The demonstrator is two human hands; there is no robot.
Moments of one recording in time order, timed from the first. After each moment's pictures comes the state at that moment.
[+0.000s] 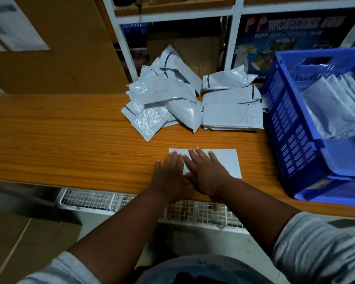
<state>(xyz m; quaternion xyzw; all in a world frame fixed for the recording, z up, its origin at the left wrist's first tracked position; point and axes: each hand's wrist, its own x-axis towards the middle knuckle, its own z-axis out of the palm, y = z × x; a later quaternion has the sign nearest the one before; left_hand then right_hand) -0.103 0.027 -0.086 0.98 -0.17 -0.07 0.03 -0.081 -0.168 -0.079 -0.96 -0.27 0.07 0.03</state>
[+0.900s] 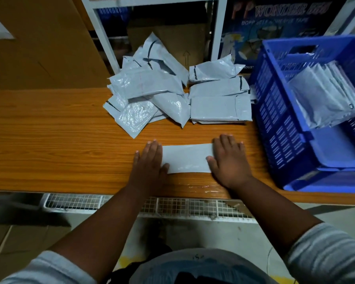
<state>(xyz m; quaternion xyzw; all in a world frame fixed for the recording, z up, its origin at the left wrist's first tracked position) -0.075 0.065 -0.104 0.98 -0.18 0.00 0.06 -0.087 -0.245 -0.079 -1.00 -0.05 0.02 0.07</state>
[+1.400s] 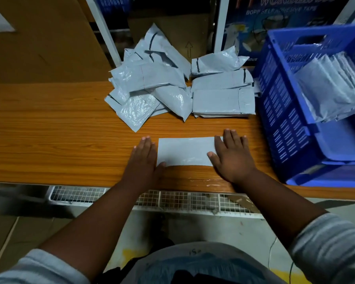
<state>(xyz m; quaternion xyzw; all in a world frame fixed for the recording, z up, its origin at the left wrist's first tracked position) -0.076 0.091 -0.110 0.99 -0.16 -0.01 0.03 -0.085 -0.254 -0.088 -0.99 -0.07 0.06 0.05</state>
